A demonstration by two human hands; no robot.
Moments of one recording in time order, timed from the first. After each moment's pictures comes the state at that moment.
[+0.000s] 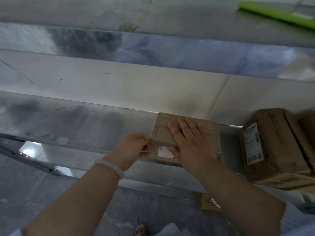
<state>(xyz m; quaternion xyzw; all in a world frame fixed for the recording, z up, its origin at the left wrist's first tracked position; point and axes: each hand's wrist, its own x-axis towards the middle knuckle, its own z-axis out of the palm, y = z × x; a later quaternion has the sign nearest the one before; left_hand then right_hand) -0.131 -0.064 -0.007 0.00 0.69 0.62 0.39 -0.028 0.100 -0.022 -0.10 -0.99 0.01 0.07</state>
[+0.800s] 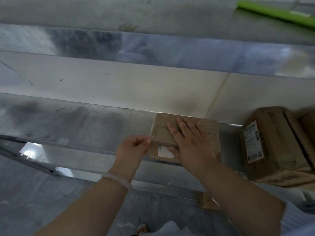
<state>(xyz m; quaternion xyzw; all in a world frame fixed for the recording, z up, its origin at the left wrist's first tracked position) -0.115 -0.073 -0.030 0.01 0.74 0.65 0.20 -0.029 0.098 -0.024 -0.10 -0.99 0.01 0.08</state>
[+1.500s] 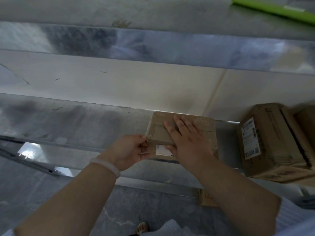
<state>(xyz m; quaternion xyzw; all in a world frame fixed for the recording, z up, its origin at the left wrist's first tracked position) -0.128 -0.074 -0.004 -0.05 0.56 0.68 0.47 -0.028 0.098 -0.024 -0.09 -0.99 0.02 0.07</state>
